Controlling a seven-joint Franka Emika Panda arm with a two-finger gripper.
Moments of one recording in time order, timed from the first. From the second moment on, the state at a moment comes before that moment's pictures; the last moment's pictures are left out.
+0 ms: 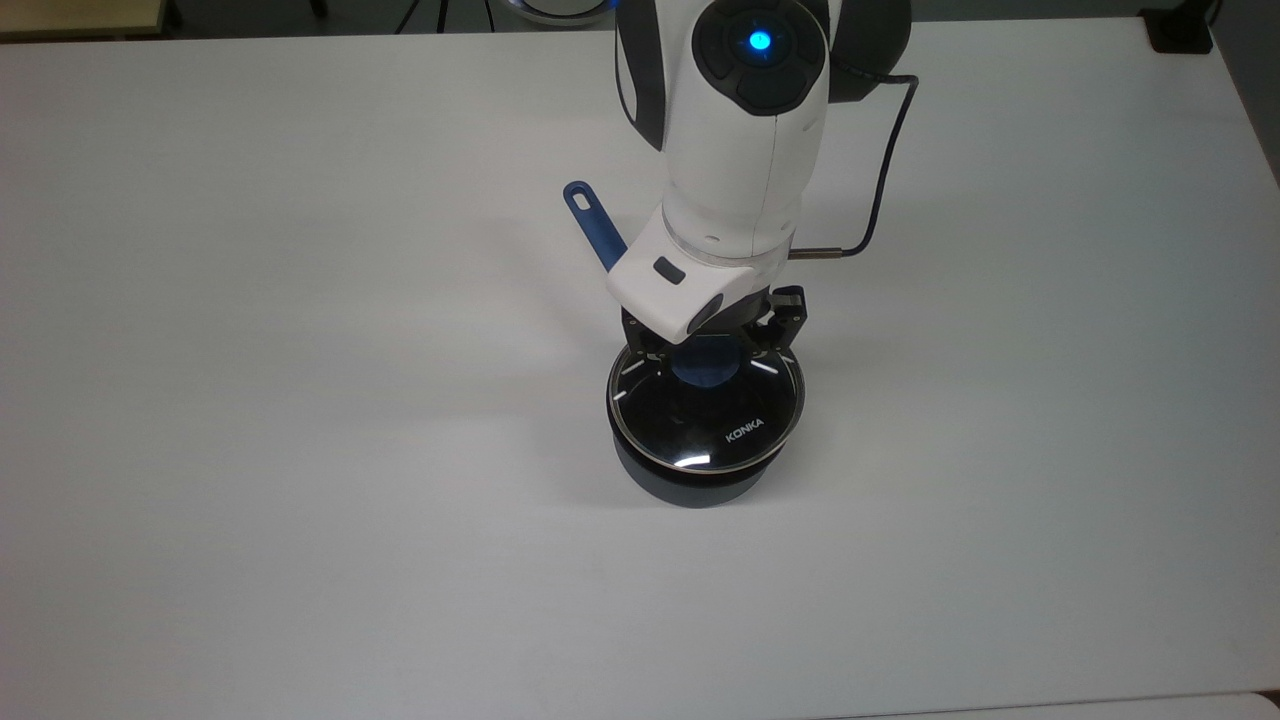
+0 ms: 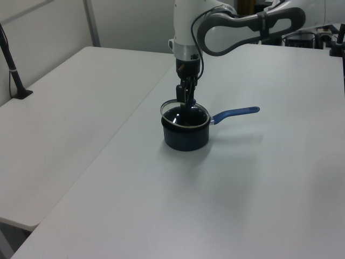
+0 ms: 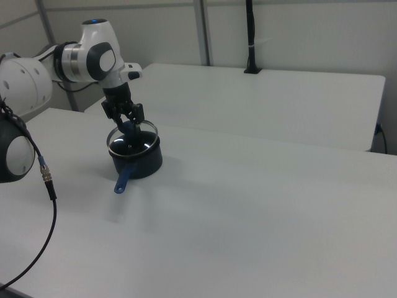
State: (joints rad) arm 0.23 0.66 0.02 -1.10 -0.04 1.83 0.20
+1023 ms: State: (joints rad) arm 0.23 0.67 0.02 -1.09 -0.04 1.79 0.21
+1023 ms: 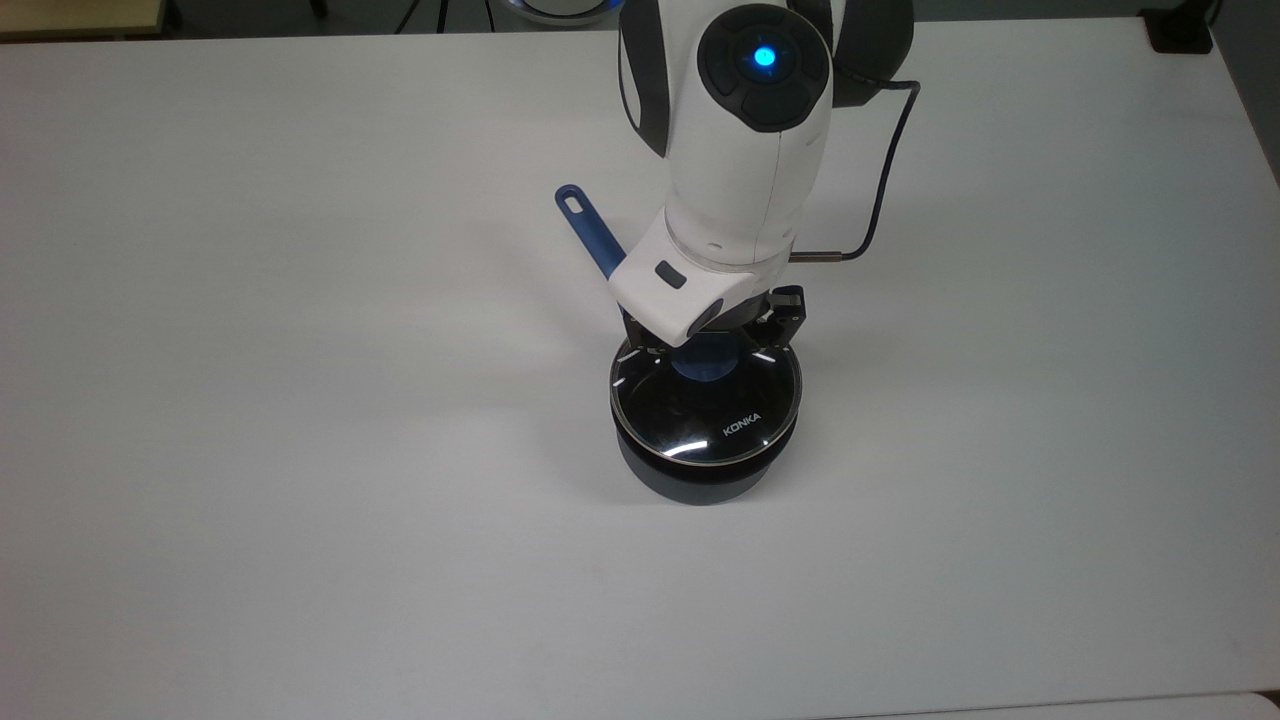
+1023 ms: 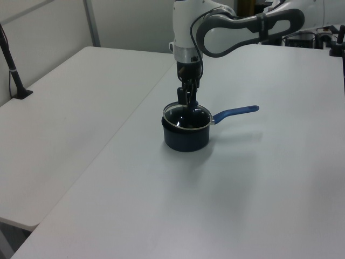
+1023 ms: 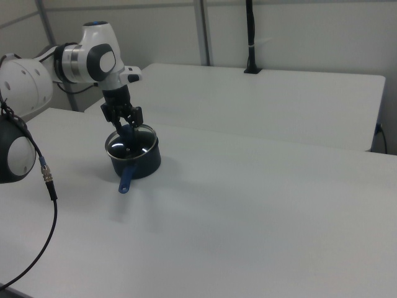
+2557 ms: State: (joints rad) arm 0.06 0.12 0.02 -1.44 -0.04 1.49 0.32
